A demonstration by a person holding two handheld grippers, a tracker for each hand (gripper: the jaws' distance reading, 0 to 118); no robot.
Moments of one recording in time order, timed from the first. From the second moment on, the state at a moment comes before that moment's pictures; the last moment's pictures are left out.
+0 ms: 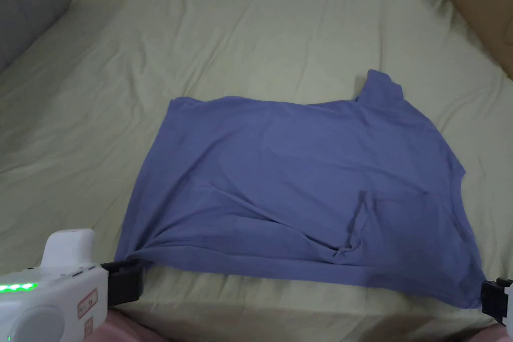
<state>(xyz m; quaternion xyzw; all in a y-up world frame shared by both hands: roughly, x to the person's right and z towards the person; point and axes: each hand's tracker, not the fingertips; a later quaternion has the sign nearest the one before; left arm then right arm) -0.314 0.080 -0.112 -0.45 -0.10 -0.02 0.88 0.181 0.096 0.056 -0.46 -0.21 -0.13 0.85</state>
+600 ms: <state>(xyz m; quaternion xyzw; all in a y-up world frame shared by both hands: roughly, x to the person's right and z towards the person) -0.298 0.065 -0.130 -0.49 -0.12 0.00 0.86 0.204 0.081 0.045 -0.47 -0.18 -0.10 0.86</state>
